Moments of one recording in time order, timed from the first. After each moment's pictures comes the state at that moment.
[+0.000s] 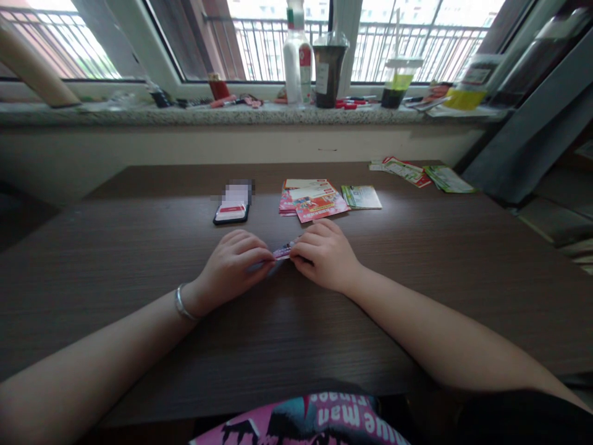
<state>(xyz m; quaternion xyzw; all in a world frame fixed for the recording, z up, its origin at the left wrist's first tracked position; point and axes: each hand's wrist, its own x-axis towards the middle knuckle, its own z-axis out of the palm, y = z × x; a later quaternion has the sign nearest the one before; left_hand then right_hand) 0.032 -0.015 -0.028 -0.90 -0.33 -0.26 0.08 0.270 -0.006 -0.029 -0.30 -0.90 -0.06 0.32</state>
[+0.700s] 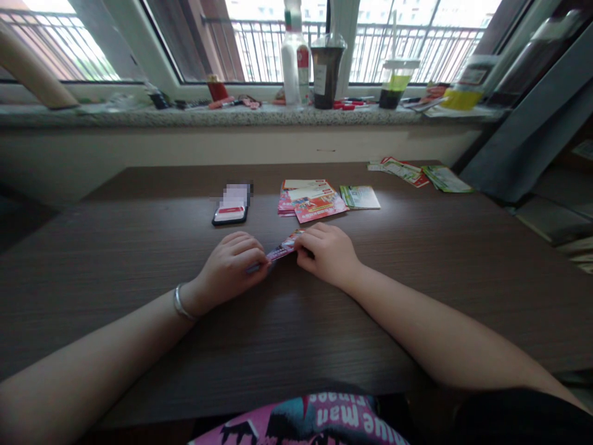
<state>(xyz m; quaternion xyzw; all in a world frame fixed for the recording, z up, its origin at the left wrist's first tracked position) 0.033 -0.013 -0.027 -0.91 -0.31 -0.26 0.10 0.270 -0.001 -0.034 -0.36 -0.88 -0.05 0.31</state>
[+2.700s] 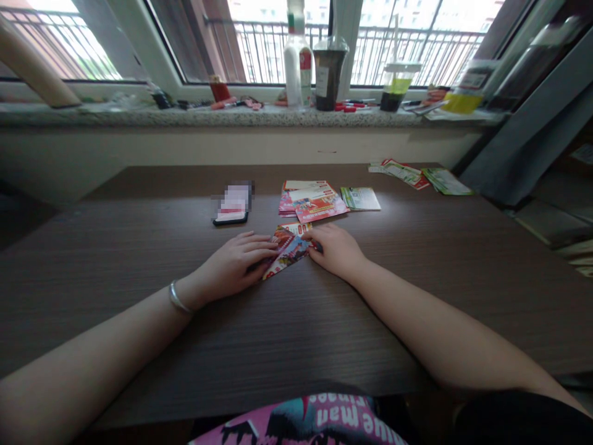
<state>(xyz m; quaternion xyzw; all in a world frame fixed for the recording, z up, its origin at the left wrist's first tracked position) 0.022 -0.002 -0.035 -0.93 -0.30 -0.20 -0.01 0.284 0.017 -0.044 -0.44 -0.87 0.05 0.20</state>
